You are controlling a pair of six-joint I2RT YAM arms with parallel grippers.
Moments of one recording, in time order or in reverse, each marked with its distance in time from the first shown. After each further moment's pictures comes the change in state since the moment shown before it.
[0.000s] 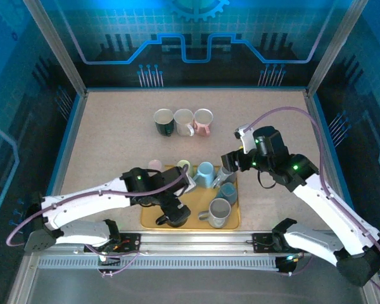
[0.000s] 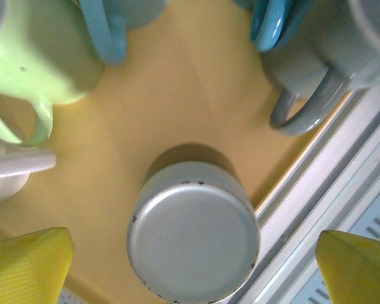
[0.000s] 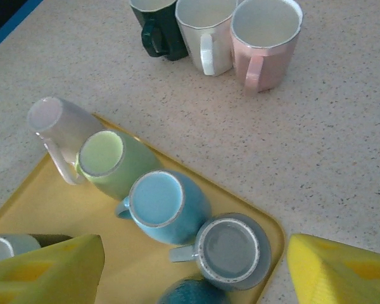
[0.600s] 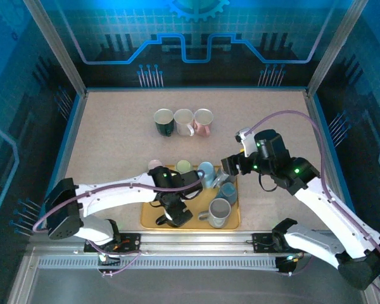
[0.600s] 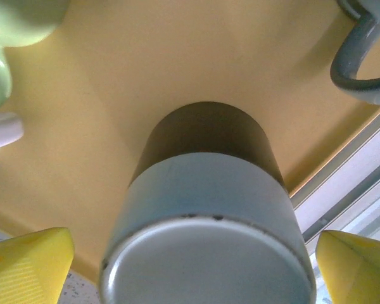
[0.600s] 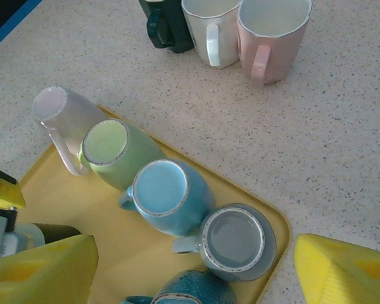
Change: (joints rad) left arm -0.005 0.233 0.039 -0.064 0.011 0.004; right arm 0.000 -0.033 -0.038 0.002 -0.013 -0.006
